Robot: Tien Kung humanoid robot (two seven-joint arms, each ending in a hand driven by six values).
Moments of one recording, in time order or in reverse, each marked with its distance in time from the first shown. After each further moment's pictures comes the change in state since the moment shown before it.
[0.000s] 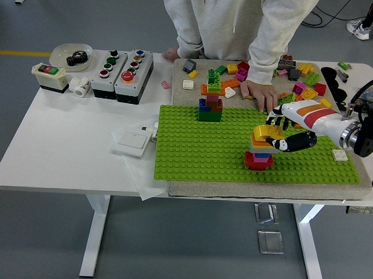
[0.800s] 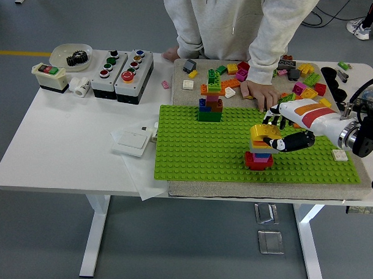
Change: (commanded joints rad) left arm 0.003 0.000 -0.003 0.000 0.004 -0.001 0.001; right arm -0.003 0.000 0.010 0.027 0.007 0.000 -0.008
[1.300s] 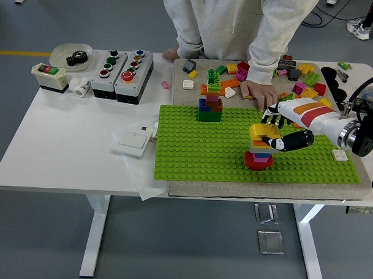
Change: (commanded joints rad) left arm 0.004 0.001 -0.005 0.000 0.007 -0.001 0.001; right arm -0.001 0.000 0.008 0.014 0.002 -0.002 -0.004
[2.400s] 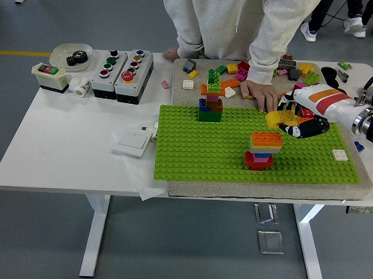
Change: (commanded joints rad) left arm 0.005 -0.002 -0.009 0.000 0.009 0.001 0.000; right arm 0.044 -0.012 0.009 -0.098 -0.086 -0.007 0.064
